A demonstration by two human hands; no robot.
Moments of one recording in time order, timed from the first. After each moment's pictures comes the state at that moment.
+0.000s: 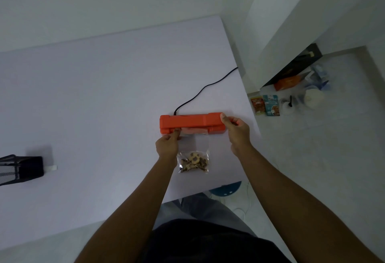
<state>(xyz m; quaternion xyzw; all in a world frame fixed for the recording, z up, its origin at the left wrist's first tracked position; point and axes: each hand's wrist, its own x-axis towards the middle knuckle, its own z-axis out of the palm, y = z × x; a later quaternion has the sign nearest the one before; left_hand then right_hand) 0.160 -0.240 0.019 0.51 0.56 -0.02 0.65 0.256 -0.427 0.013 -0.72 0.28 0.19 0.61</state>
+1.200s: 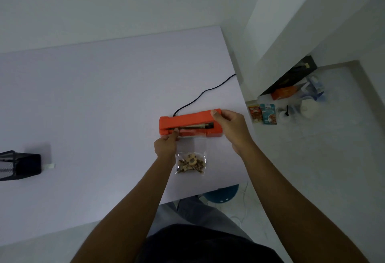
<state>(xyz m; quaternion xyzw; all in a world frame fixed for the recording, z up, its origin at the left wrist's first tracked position) 0.164 -0.240 0.027 0.50 0.58 -0.02 0.64 0.255 -0.406 0.107 -0.79 0.07 0.24 0.56</state>
